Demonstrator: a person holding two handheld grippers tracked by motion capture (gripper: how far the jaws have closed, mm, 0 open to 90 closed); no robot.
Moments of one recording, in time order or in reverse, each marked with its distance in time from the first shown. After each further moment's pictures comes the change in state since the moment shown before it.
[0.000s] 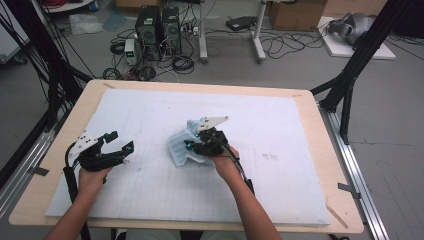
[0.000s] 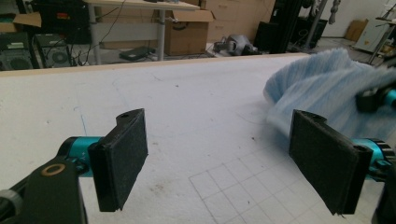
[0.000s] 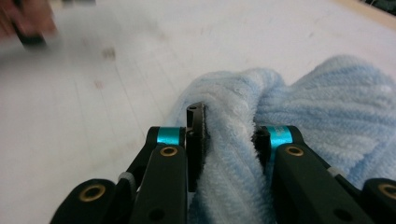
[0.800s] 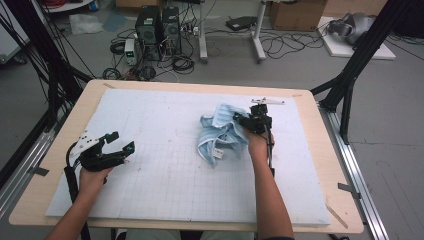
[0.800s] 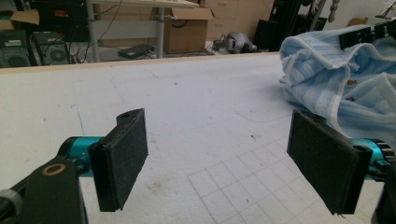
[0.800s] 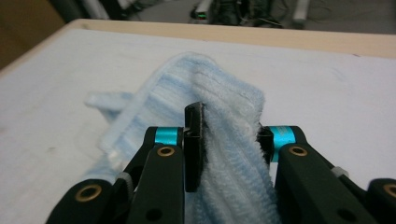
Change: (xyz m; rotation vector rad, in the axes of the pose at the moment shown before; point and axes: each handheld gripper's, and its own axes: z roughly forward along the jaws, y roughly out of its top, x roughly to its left) left arm -0.001 -0.001 0.002 0.008 -0.006 -0.003; right arm -0.108 -0.028 -0.075 -0.105 -0.405 0.441
